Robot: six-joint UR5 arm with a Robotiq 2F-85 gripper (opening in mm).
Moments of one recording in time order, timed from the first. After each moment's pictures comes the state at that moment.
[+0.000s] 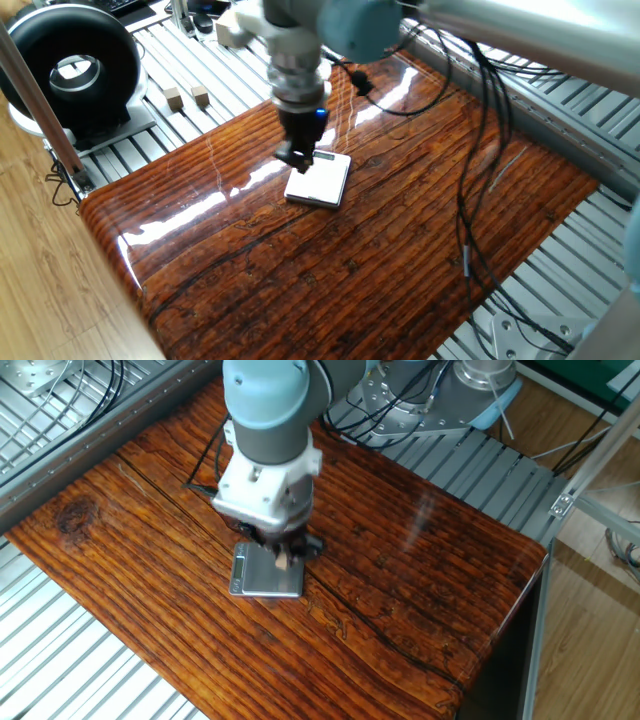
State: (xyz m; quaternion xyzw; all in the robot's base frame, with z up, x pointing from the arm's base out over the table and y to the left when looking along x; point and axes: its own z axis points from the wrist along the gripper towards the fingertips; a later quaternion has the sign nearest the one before) arm 0.516 0.059 0.063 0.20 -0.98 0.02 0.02
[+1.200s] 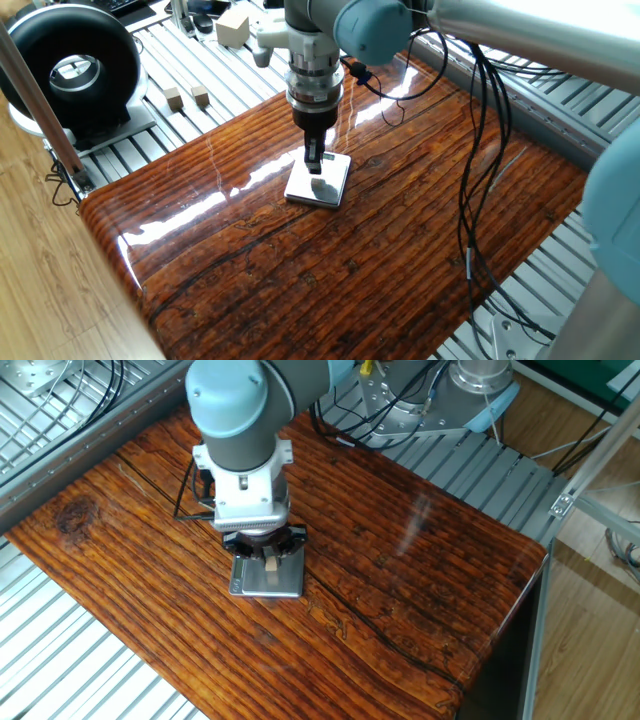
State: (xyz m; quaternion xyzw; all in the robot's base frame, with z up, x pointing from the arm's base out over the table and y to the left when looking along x) arm 0.535 0.046 0.040 0.38 -0.93 -0.01 0.02
